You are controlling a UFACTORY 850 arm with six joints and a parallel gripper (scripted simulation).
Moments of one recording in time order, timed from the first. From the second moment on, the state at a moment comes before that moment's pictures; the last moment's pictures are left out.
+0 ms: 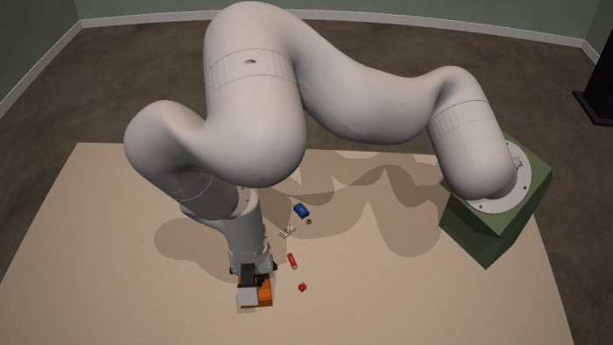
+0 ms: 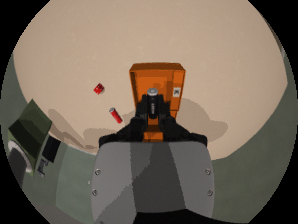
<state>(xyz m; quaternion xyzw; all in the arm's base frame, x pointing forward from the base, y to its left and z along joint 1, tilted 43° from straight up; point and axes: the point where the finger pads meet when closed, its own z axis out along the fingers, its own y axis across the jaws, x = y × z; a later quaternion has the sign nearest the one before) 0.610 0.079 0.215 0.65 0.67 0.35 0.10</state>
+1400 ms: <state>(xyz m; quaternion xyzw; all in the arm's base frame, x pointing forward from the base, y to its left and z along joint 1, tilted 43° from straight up) 0.636 0.093 0.182 0.65 0.67 0.35 0.11</state>
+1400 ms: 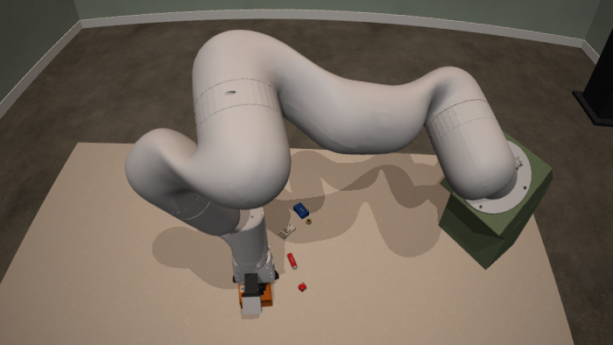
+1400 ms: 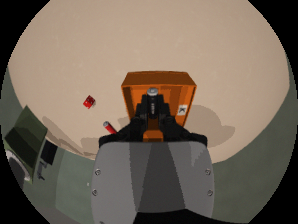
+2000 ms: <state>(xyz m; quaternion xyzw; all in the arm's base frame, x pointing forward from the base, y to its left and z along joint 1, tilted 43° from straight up) 0.636 0.094 0.182 0.65 0.67 0.35 0.11</state>
